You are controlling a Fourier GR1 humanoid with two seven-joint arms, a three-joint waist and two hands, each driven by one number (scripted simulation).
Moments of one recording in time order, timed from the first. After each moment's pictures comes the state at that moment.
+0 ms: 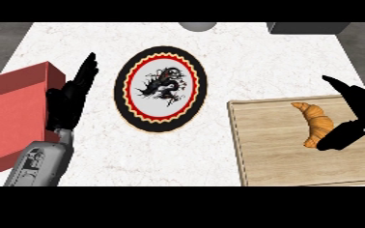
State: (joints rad) left arm -0.25 0.28 -0.08 -1.41 0.02 0.11 0.09; right arm -0.21 -0.66 0.09 -1.56 0.36 0.36 0.65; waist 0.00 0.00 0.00
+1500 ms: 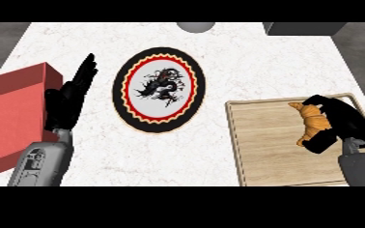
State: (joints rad) left arm -0.25 0.22 0.02 -1.40 -0.06 0.02 0.08; right arm -0.17 -0.45 0.02 -1.37 0.74 0.23 0.44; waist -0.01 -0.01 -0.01
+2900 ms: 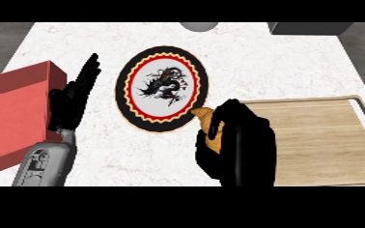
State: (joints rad) left arm -0.25 0.19 0.02 -1.43 -0.09 0.03 0.10; right arm -0.27 -0.01 0.67 -1.92 1.39 -0.03 1.02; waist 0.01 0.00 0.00
